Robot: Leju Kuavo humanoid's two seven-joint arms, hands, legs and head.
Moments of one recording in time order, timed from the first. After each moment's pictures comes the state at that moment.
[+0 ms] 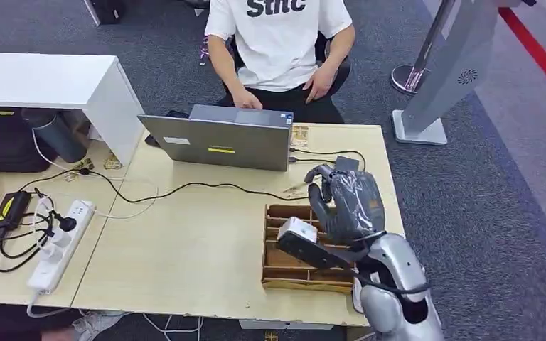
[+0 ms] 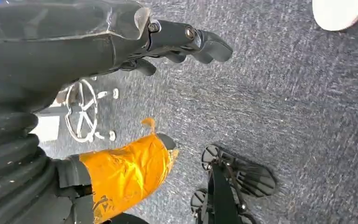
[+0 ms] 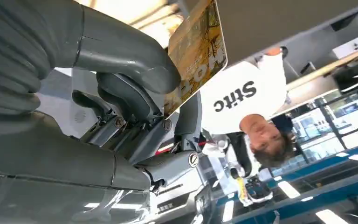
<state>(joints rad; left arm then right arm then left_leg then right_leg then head) -0.07 -0.15 1.31 -0.35 -0.95 0.03 0.01 -0.23 0.10 0.40 -1.75 1.07 -0.04 -0.12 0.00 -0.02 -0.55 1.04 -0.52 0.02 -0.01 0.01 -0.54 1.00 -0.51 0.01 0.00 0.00</state>
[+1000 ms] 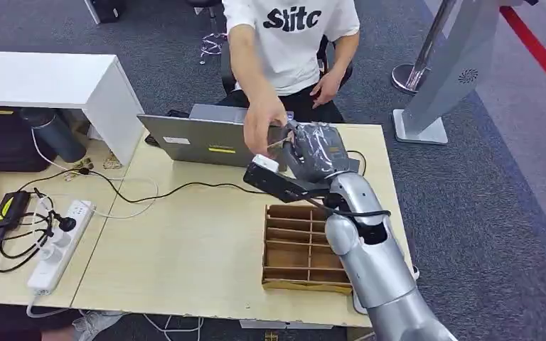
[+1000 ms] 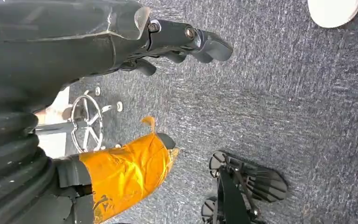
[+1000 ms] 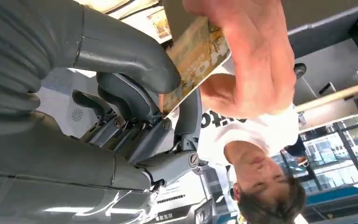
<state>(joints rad) -0.08 -0.13 1.28 -0.32 -1.00 0.02 0.01 -0.55 0.20 0.40 -1.29 1.11 -0.07 -0.08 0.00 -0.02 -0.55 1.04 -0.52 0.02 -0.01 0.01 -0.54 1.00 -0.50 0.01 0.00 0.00</state>
